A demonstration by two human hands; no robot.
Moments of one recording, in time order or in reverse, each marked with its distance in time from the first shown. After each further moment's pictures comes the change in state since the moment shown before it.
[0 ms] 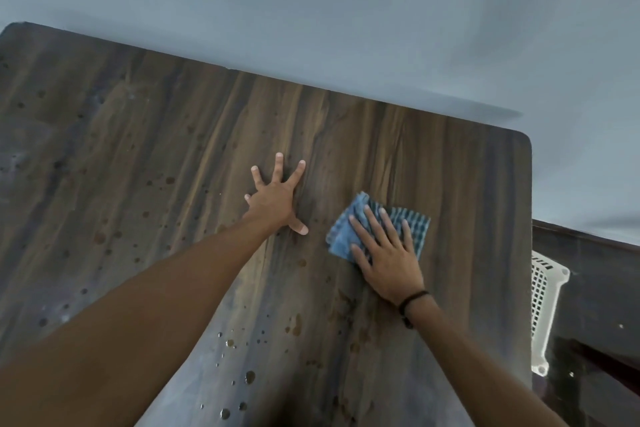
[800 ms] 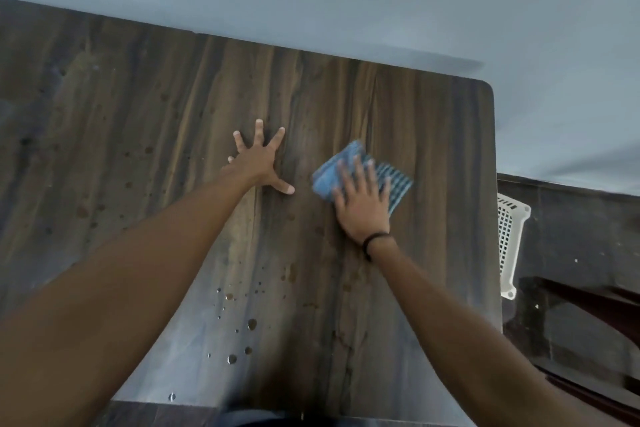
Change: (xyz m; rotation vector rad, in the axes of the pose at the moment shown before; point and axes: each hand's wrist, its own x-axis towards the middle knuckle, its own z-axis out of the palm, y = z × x) left_hand -0.015 -0.011 -0.001 0.008 -0.068 0.093; right_hand 0.004 -0.033 0.010 0.081 0.047 0.312
